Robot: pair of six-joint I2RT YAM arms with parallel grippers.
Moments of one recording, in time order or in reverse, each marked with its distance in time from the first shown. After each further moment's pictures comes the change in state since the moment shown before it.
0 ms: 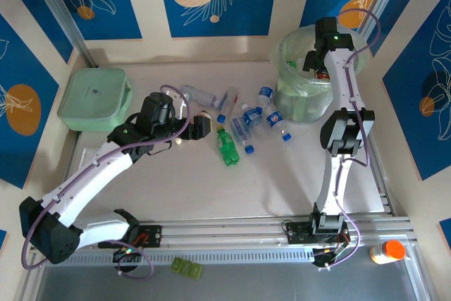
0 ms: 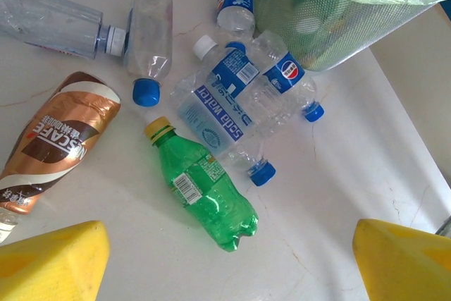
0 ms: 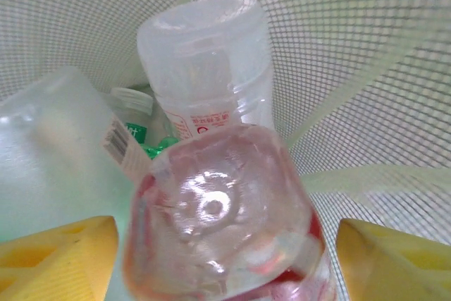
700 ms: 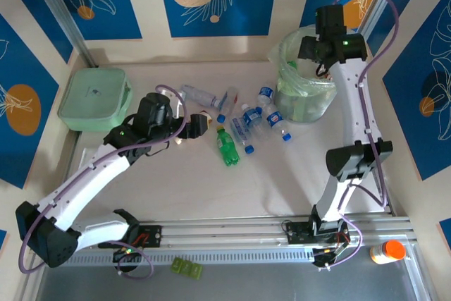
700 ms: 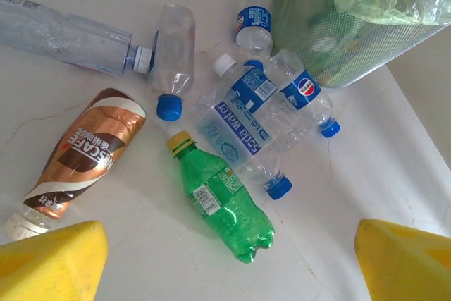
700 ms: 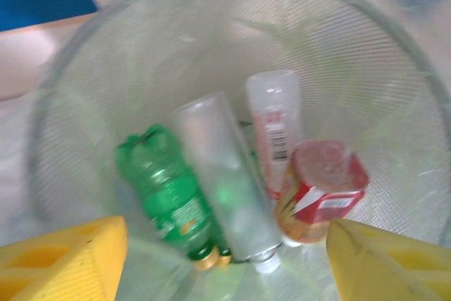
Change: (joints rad) left arm 0.003 -0.029 0.000 -0.005 -0.069 0.006; right arm 0.166 -0.370 -0.139 0.055 0.003 -0.005
